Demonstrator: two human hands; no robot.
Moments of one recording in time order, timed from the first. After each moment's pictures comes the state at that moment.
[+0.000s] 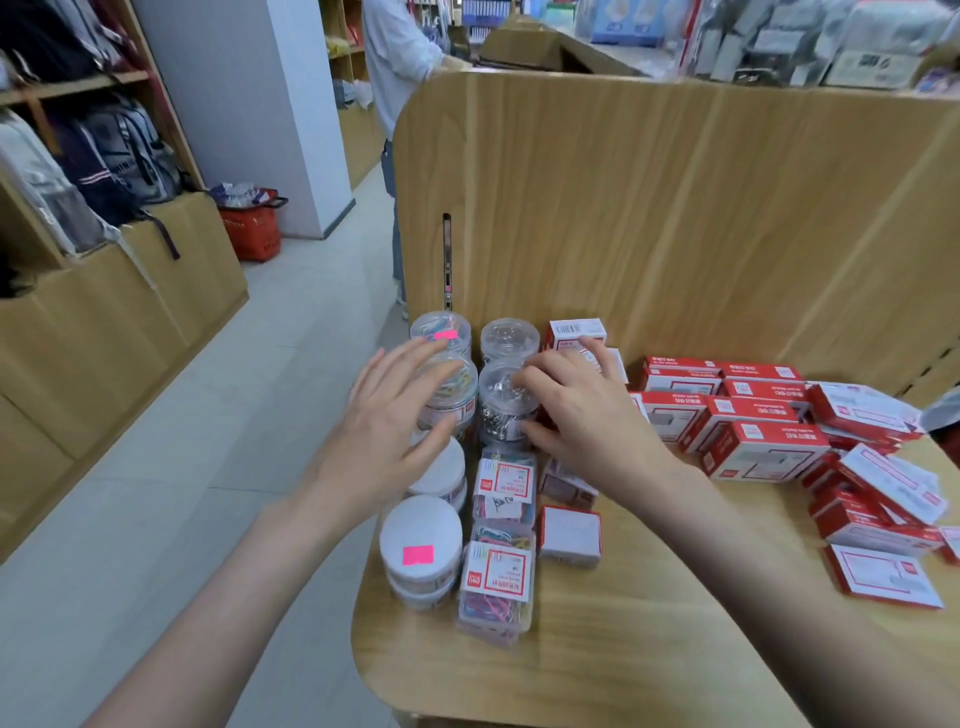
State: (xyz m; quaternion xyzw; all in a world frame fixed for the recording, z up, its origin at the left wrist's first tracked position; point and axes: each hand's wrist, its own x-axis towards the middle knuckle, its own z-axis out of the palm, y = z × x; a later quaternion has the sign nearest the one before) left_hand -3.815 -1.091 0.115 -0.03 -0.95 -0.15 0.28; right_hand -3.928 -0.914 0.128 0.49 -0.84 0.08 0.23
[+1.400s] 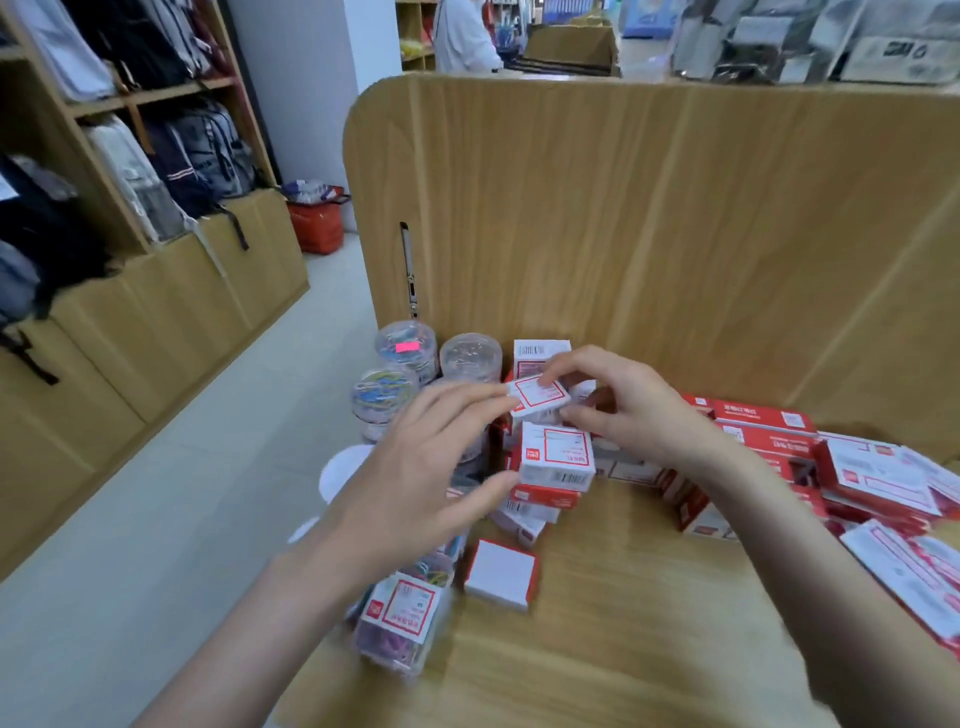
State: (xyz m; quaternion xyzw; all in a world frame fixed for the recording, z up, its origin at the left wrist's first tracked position) left_hand -3.843 -0.997 0.137 -0.02 -0.95 -0.19 0.25; right_hand -4.027 -0.859 0.140 0.54 -0.76 0.36 -0.08
